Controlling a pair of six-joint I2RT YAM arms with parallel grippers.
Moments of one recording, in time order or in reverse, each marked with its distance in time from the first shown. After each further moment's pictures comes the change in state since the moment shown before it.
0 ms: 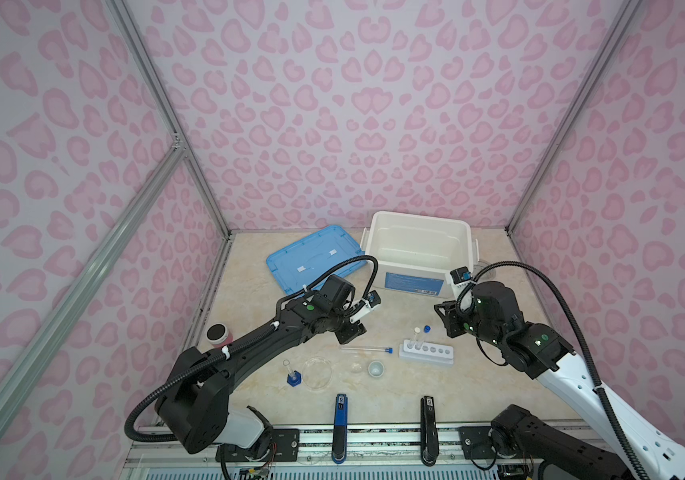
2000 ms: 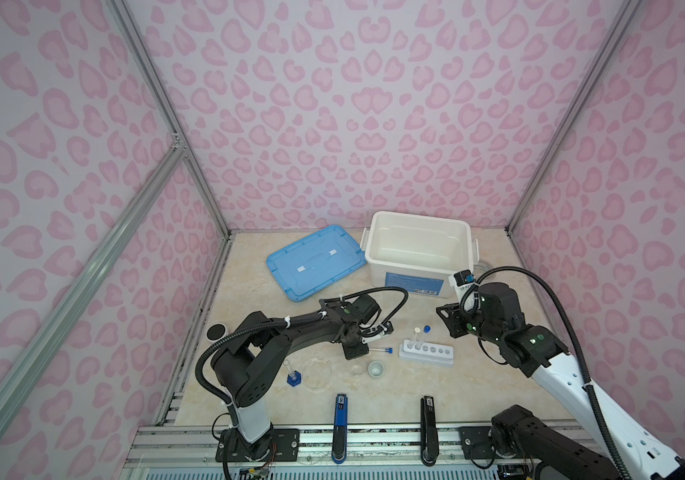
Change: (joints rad) left arm -0.116 0.321 0.058 -0.090 -0.185 0.103; right arm -0.126 0.000 -0.097 0.080 -0.140 -0.025
